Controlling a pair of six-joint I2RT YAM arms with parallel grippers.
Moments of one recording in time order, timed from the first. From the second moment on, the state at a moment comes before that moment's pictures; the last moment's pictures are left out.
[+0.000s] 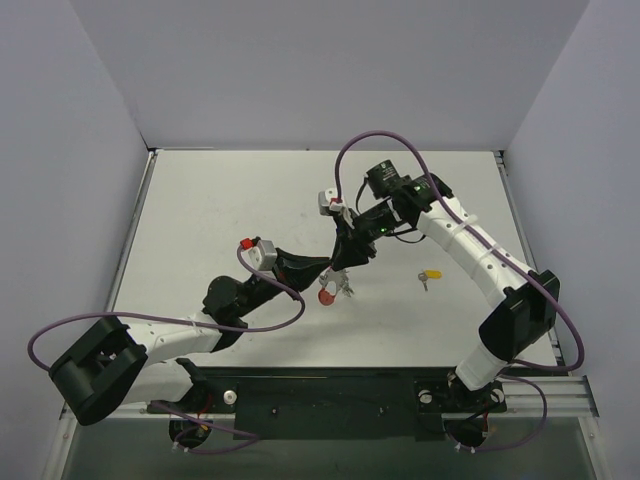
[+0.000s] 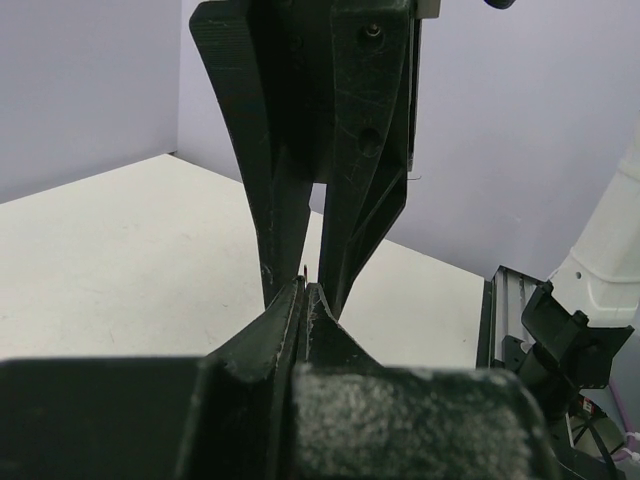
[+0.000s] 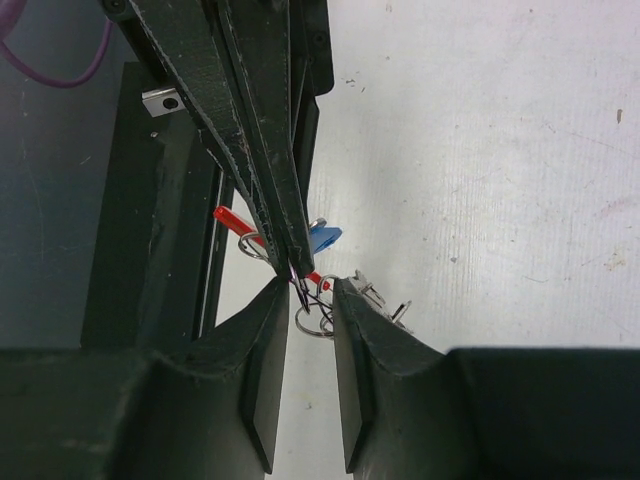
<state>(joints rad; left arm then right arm) -0.80 1.23 0.35 1.26 0.28 -0.37 0.58 1.62 1.58 -1.09 -0.92 -0.80</state>
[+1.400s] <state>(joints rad) -0.80 1.23 0.35 1.27 0.26 -0.36 0.55 1.57 1.55 -1.07 -0.94 -0.80</state>
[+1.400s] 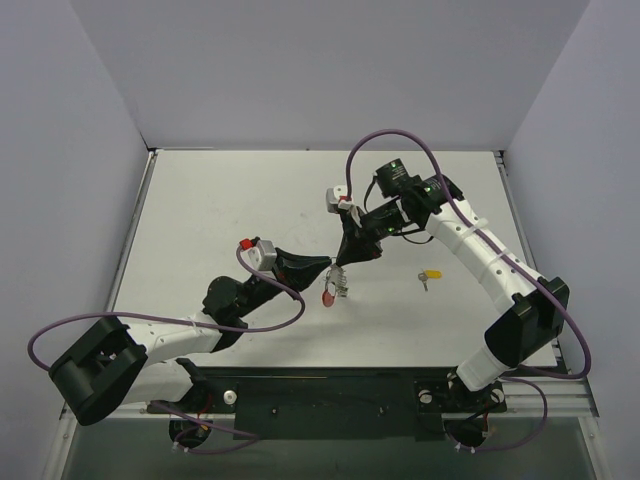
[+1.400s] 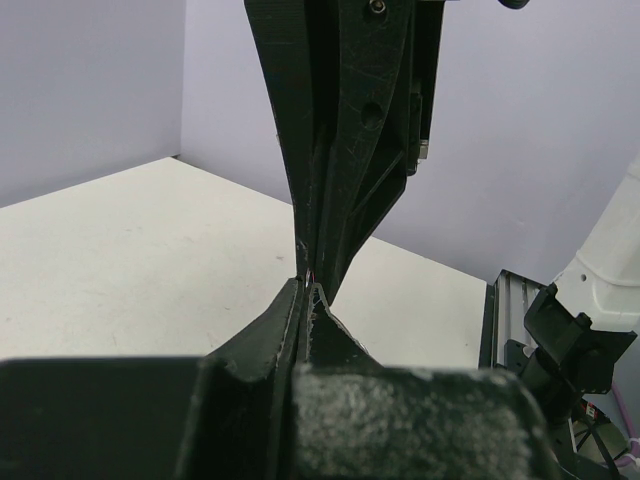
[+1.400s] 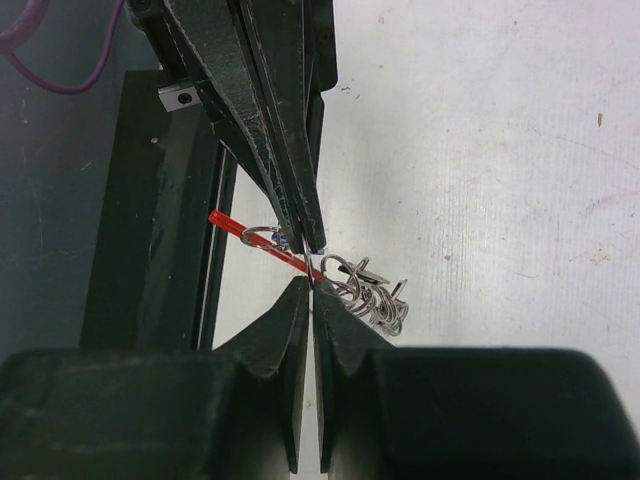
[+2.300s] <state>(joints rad) -0.80 1.19 0.33 1.26 0.26 -0.34 0.59 1.62 1.64 -1.19 -0.78 -0.75</state>
